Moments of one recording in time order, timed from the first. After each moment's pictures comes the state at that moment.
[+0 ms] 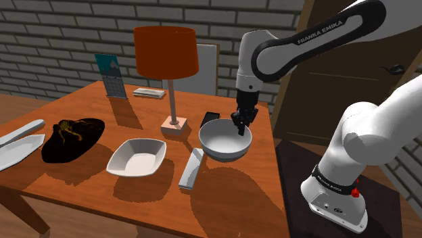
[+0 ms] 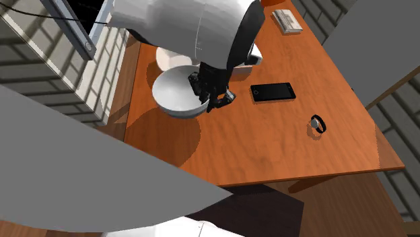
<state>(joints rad) 0.15 -0.50 0.14 -2.69 0.26 2.09 0.27</state>
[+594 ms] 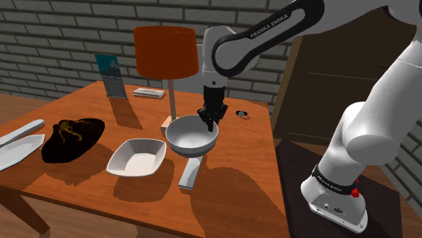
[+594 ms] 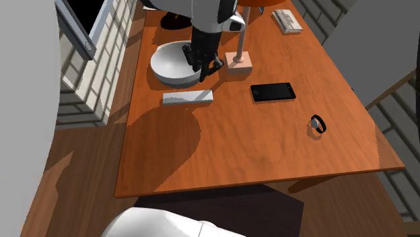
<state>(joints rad) 0.16 -0.15 0.21 -2.35 0.23 2.12 0.38</state>
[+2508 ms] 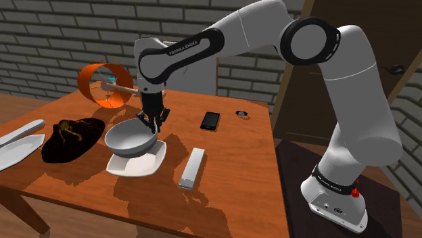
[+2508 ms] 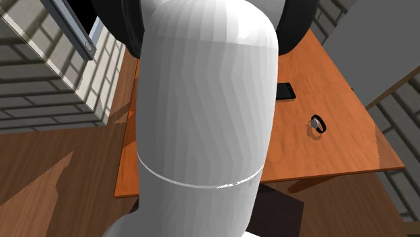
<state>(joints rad) 0.27 0.61 0.23 -1.44 0.05 1.98 0.58</state>
